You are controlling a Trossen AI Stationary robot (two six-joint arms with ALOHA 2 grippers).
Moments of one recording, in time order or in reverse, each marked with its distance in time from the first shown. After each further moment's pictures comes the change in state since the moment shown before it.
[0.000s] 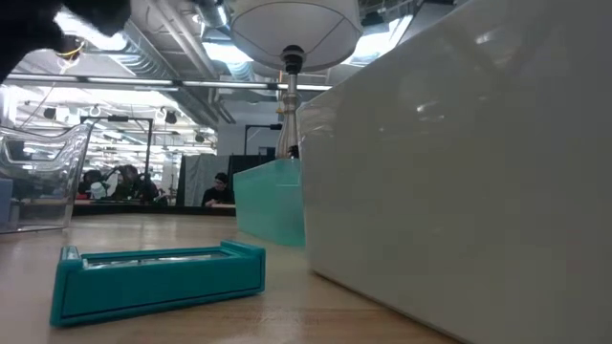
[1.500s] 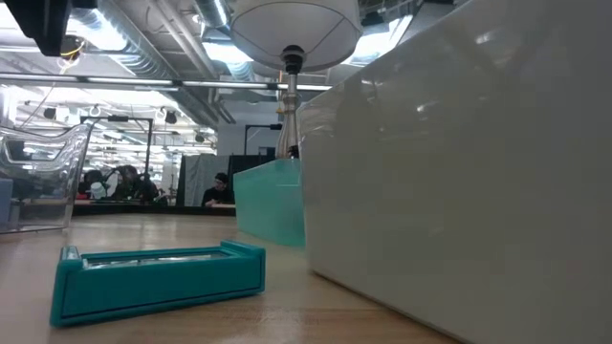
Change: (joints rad) left arm -0.062 0.000 0.151 0.008 -0.260 -0.011; right arm 0.023 0.183 -0.414 0.488 0.081 0.169
